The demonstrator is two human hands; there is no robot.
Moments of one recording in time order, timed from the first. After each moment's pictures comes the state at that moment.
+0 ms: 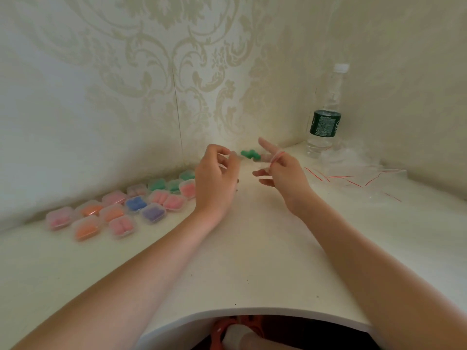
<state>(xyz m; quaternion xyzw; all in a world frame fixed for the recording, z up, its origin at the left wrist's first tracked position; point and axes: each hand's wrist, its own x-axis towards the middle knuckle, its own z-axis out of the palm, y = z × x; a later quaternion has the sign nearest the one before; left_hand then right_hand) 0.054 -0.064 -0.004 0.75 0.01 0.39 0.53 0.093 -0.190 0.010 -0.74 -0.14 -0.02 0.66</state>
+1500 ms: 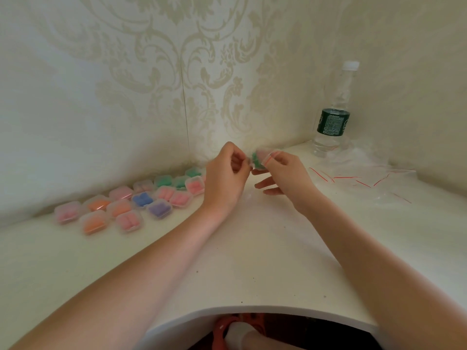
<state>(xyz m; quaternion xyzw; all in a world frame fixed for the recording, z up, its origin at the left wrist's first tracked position) 0.064 -0.060 -0.012 0.77 -0.06 0.40 0.50 0.087 -0.186 0.014 -0.77 -0.12 0.02 0.63</state>
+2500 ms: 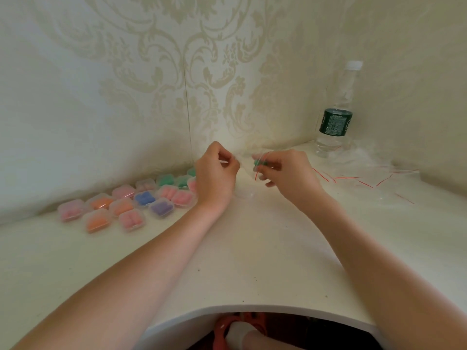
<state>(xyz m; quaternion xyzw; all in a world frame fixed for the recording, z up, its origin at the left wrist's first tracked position) 0.070 -0.046 -0.013 0.77 0.04 0.43 0.48 0.085 -0.190 0.017 -0.85 -0.25 -0.11 0.46</state>
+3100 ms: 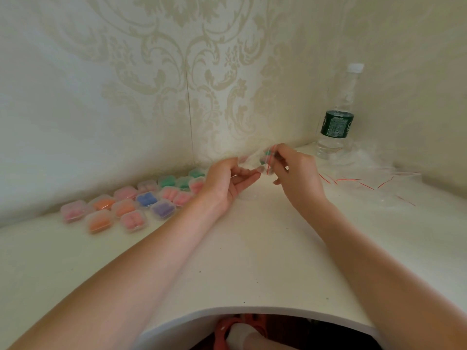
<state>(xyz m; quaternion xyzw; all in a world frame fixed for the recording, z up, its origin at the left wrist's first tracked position) 0.055 -0.058 0.014 0.45 0.09 0.07 0.89 0.091 -0.196 0.008 -0.83 -0.27 -0.22 0.44</state>
